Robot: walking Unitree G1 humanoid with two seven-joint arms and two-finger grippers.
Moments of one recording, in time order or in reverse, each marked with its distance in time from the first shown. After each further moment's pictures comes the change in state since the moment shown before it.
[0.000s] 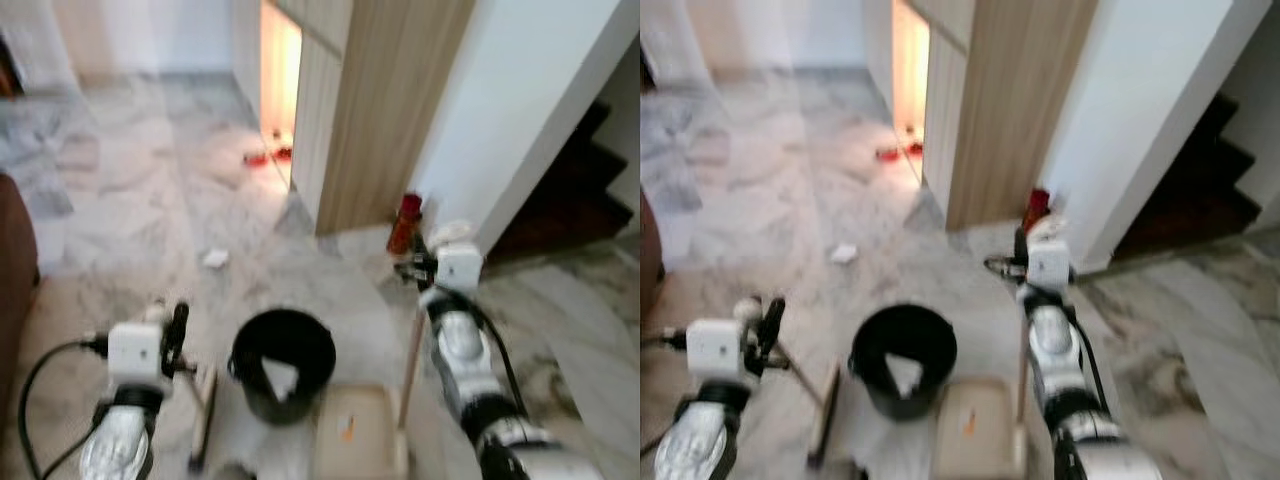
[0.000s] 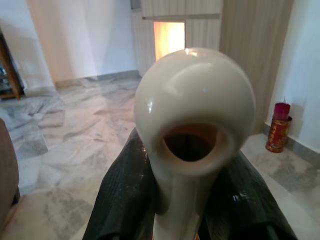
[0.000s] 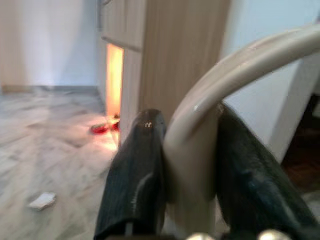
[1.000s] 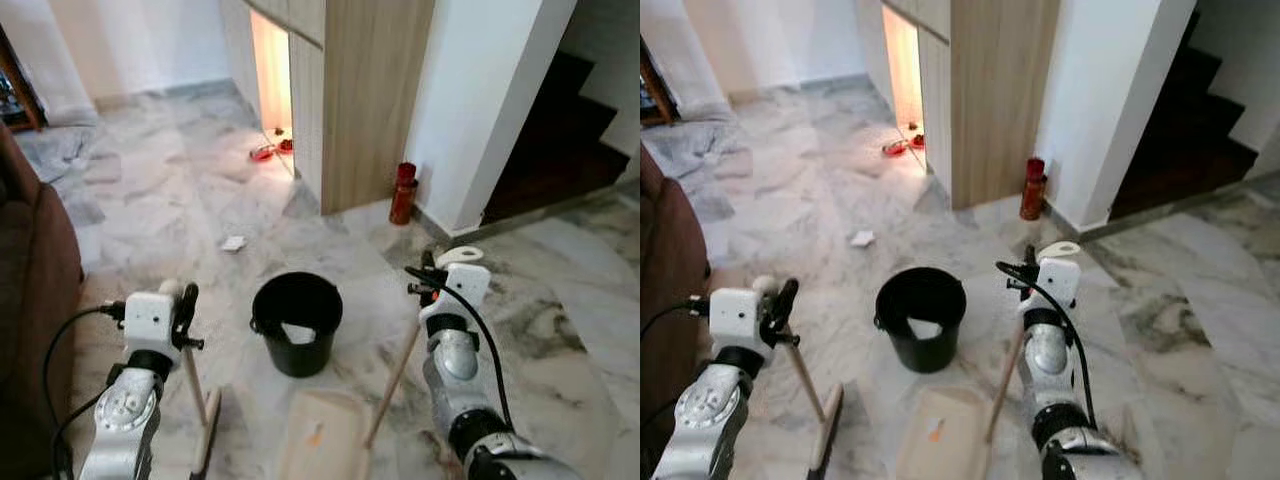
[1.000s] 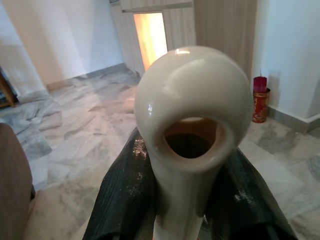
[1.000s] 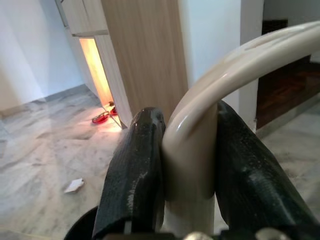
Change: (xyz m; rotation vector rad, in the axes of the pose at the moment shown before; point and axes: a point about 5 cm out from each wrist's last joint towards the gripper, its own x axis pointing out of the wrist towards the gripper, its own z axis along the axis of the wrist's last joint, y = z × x) left arm 0.049 -0.004 -0.012 -0.040 0.040 -0.081; right arm -0.018 0.006 -0.022 0.145 0.090 -0.134
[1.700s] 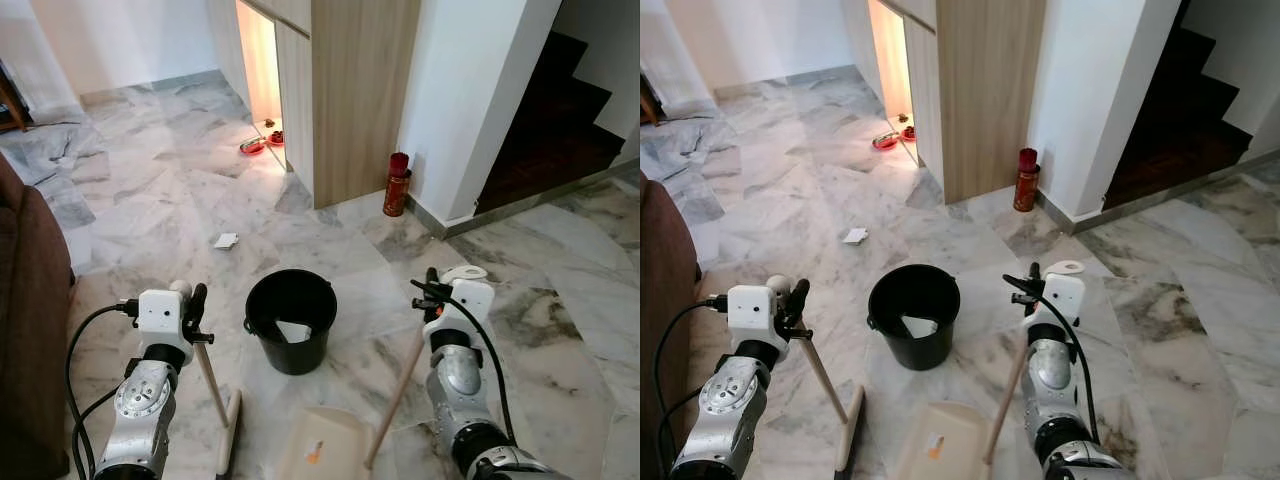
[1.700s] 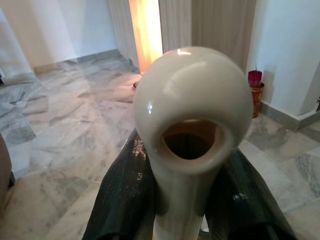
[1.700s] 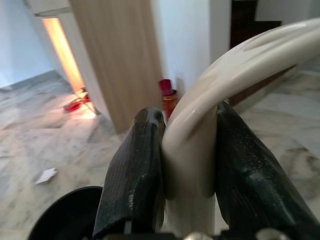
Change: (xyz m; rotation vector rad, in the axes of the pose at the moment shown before) left arm 0.010 -0.002 -0.023 -0.053 0.032 0.045; right arm -0.011 -0.021 -0.014 -0.007 0.056 -0.071
